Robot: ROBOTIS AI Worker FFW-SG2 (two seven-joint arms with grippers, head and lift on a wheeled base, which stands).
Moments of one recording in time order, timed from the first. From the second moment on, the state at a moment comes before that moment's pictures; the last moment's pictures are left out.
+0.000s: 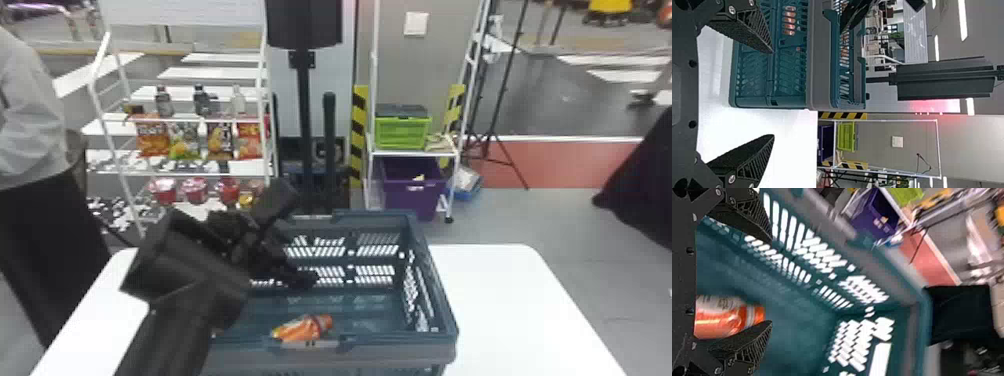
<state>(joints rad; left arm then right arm) -0.46 0.00 -0.15 -1.40 -0.71 0.63 -1.00 0.94 0.00 0.11 -2.15 0.08 -0.16 0.07</state>
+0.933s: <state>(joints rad) 0.40 0.00 0.29 -2.39 -0.09 0.58 -0.64 0.94 -0.11 0.11 -2.19 0.01 -0.16 0.07</state>
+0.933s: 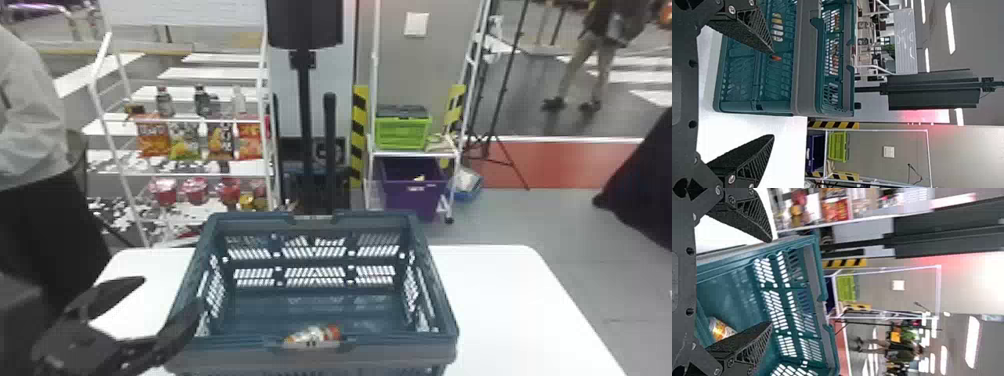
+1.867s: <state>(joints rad) 0.96 0.00 0.03 -2.14 0.04 -0.41 -0.10 0.88 -0.25 0.12 -2.18 -0.12 -0.17 0.07</state>
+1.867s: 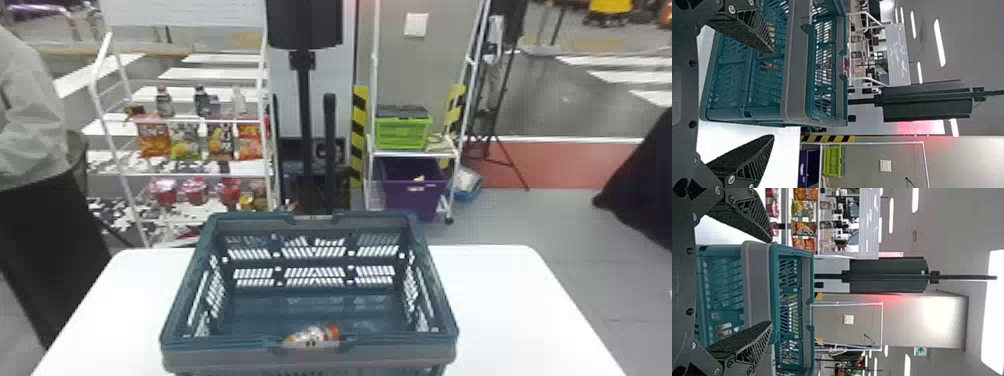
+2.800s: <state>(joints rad) 0.94 0.00 -0.02 -2.04 0.01 -0.43 -0.01 0.90 -0.26 0.14 -2.19 -0.12 -0.17 0.07</state>
